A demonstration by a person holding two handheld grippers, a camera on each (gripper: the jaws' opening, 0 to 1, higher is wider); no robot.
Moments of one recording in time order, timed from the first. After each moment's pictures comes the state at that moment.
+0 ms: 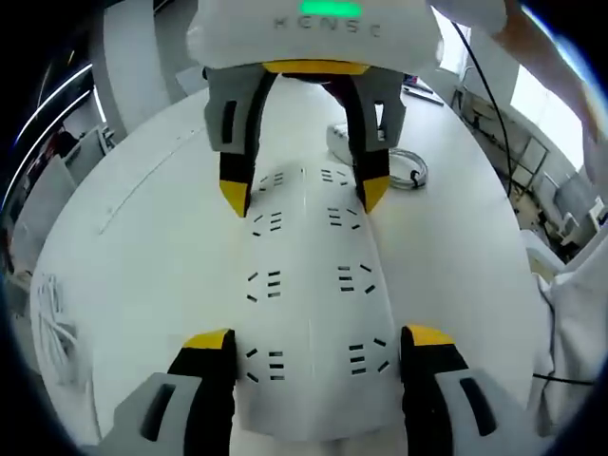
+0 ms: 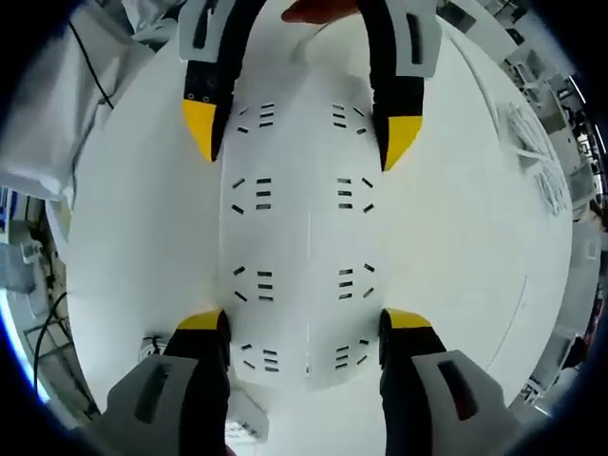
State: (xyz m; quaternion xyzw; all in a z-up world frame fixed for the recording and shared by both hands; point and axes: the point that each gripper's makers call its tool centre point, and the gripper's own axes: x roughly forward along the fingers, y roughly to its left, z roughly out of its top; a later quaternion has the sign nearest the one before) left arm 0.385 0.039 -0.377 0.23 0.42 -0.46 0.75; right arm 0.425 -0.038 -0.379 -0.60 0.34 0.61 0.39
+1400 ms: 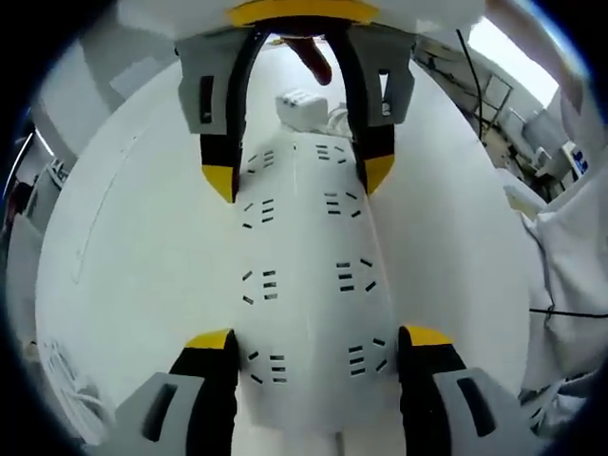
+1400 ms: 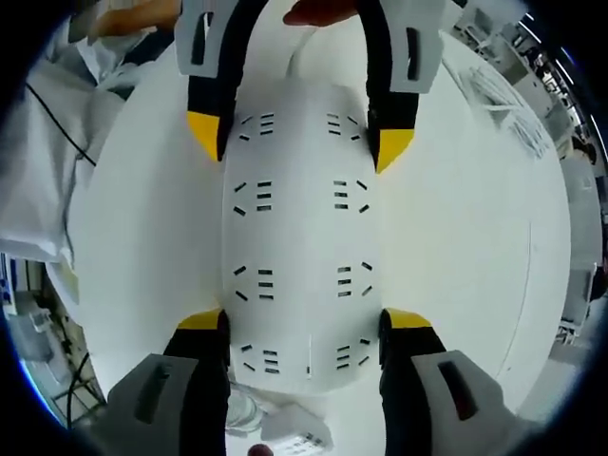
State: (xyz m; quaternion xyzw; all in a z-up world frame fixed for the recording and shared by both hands) left arm 0.380 0.040 -0.377 0.35 0.45 -0.52 0.64; right arm 0.411 -0.049 -0.377 -0.54 0.38 0.59 0.47
